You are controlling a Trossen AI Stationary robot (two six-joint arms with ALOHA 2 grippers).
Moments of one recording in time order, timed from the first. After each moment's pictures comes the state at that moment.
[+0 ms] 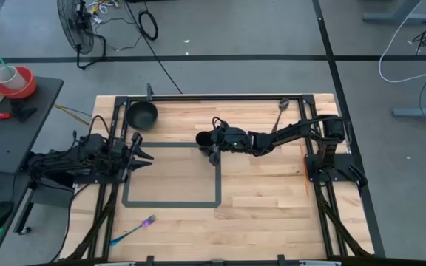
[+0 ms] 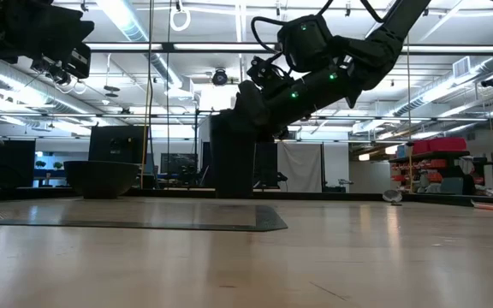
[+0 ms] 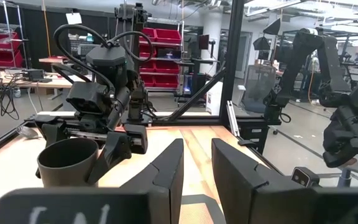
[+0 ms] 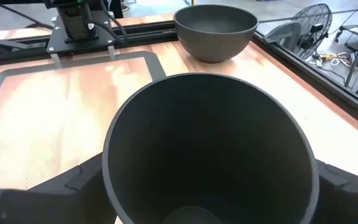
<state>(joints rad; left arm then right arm) 0.08 0.01 0.15 -0.03 0.26 -0.09 -0.10 1.88 0.95 0.54 0.16 0.07</state>
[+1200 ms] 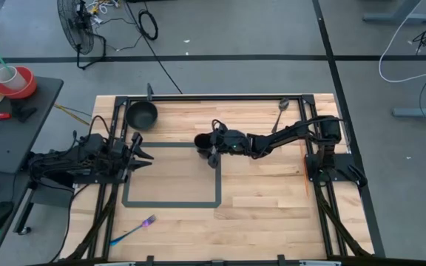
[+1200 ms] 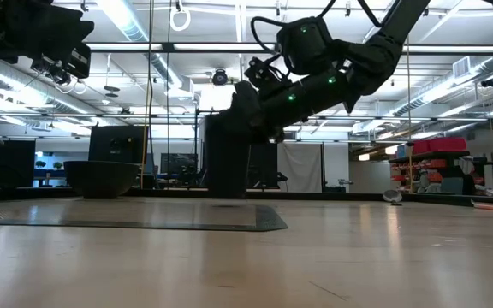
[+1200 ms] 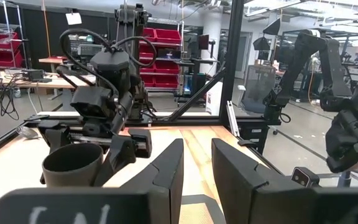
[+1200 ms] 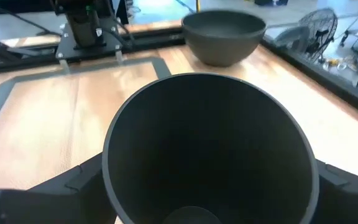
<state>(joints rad) 0.08 0.01 0.15 -0.03 0.26 -0.09 -0.08 1.92 0.95 0.61 0.16 0.09</state>
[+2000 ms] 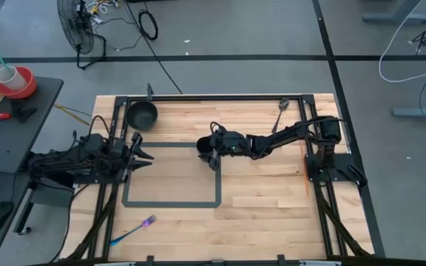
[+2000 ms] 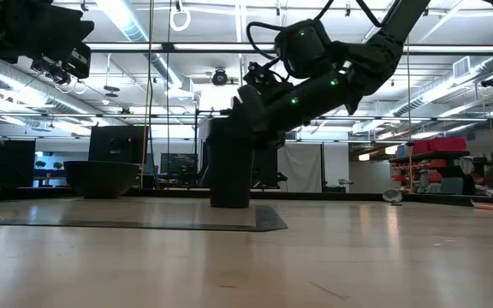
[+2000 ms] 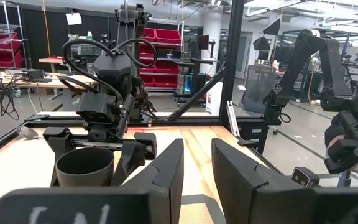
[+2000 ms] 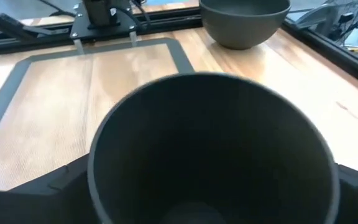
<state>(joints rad) 0.08 0.01 0.15 -0.03 0.26 -0.09 -0.08 1.92 0.95 0.56 0.11 0.09</state>
